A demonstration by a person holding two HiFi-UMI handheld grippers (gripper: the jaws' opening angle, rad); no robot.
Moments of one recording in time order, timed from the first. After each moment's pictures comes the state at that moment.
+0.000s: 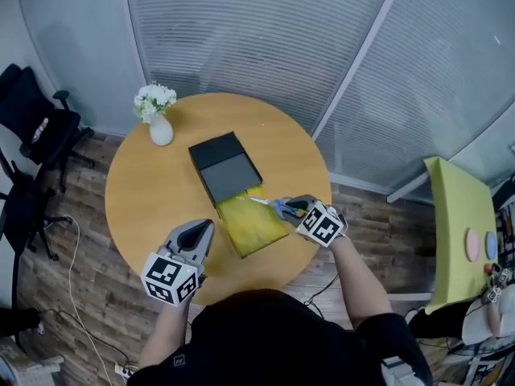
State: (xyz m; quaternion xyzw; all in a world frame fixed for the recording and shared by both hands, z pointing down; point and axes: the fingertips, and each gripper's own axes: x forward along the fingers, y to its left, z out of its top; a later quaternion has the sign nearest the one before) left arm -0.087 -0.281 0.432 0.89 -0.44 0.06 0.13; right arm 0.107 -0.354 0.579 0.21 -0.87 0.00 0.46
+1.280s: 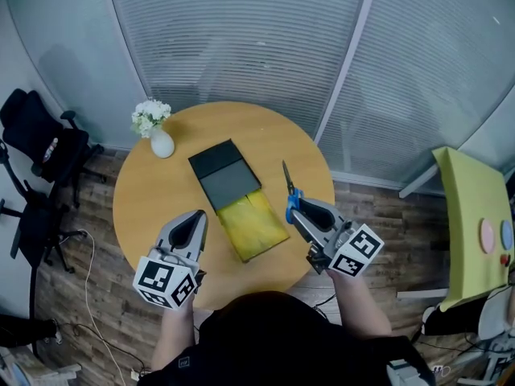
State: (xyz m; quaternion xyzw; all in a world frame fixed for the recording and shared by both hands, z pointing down) left arm -0.071 -0.293 0.358 0.87 -0.48 0.03 0.06; right arm 0.115 -0.301 0.364 0.28 -0.95 0.10 -0.09
